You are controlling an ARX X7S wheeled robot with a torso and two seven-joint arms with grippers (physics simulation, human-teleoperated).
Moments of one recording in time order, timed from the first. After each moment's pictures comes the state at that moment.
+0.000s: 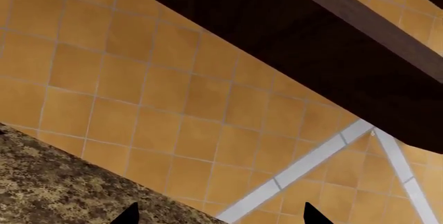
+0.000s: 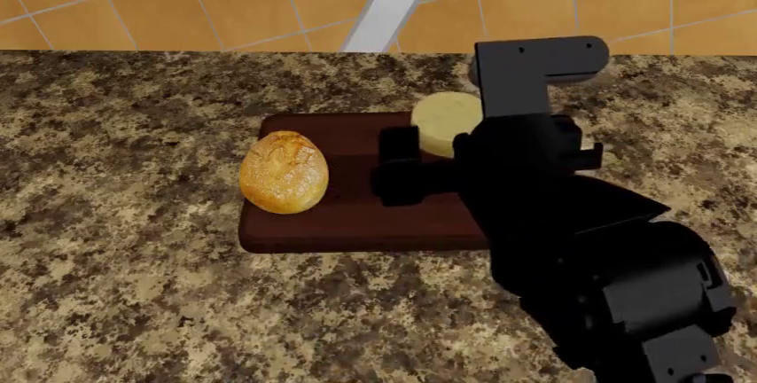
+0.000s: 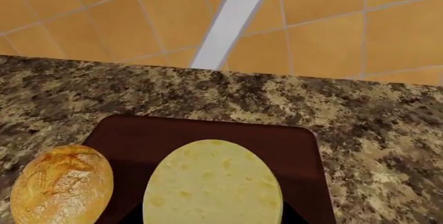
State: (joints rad) left arm -0.87 -1.35 1.29 0.78 -1.21 0.78 -0.93; right arm 1.08 0.31 -0.46 0.32 0.81 0.88 0.27
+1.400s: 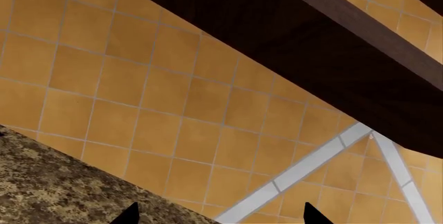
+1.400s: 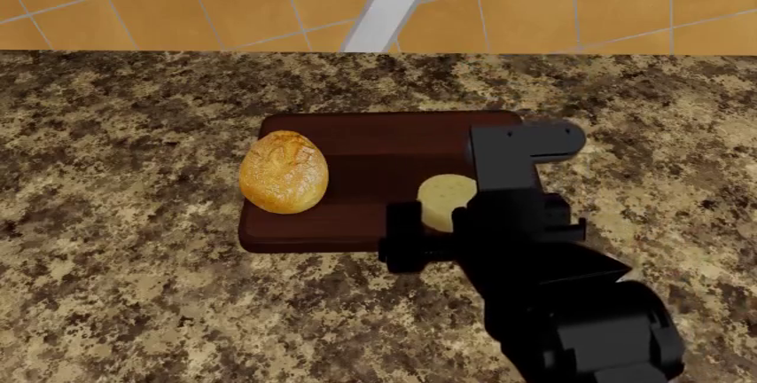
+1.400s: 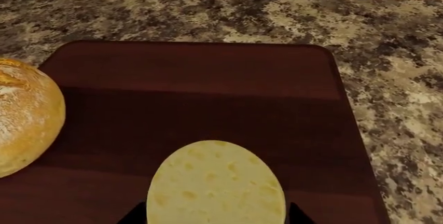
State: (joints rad) left arm -0.84 -1.37 1.27 0.78 -1.21 0.79 -0.92; right arm 1.01 0.27 -0.53 0.57 0.74 0.73 0.16
